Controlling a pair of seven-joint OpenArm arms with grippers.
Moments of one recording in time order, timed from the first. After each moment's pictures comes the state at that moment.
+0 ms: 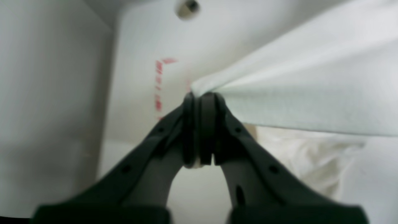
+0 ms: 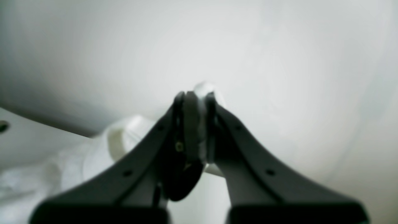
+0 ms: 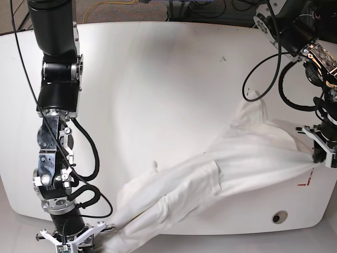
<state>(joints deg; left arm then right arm) -16.3 -12.0 -39.1 110.1 -11.6 -42.0 63.5 40.5 15.7 -3.1 87.9 9.6 10.5 -30.0</state>
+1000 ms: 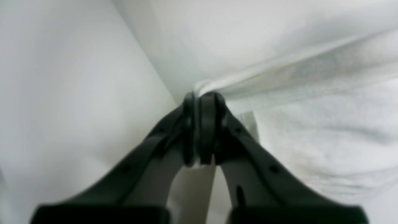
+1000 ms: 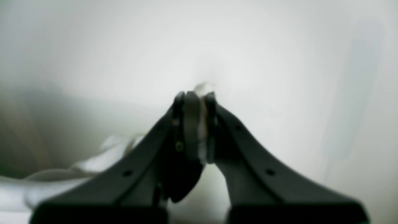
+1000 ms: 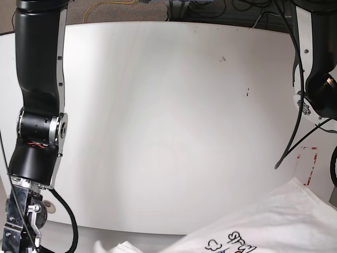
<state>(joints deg) -55.3 -22.2 -29.8 110.3 -11.8 -42.2 71.3 69.6 15.6 -2.0 66.6 9.9 12.6 -32.3</state>
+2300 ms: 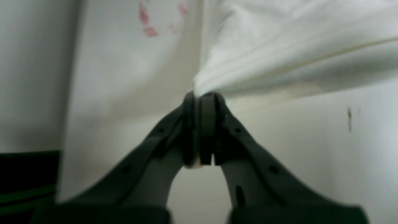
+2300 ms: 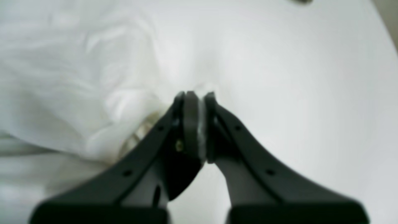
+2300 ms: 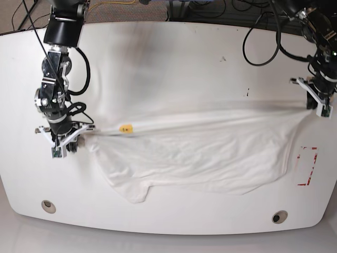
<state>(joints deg) 11.3 -11.2 -42.5 109.8 -12.2 -42.5 54.8 3.8 15.5 14.8 89.4 9.8 16.0 -37.1</state>
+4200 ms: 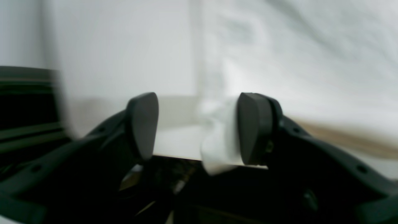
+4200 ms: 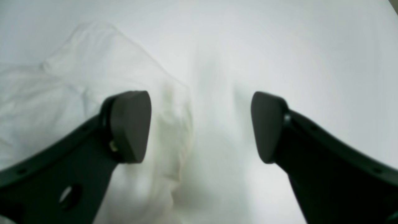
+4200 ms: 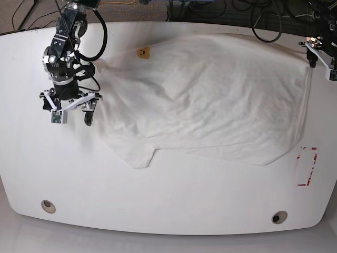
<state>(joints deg) 22.1 -12.5 -51.4 111.9 -11.4 -42.1 55.1 -8.5 4.5 22.9 102.5 9.7 16.9 -36.1</state>
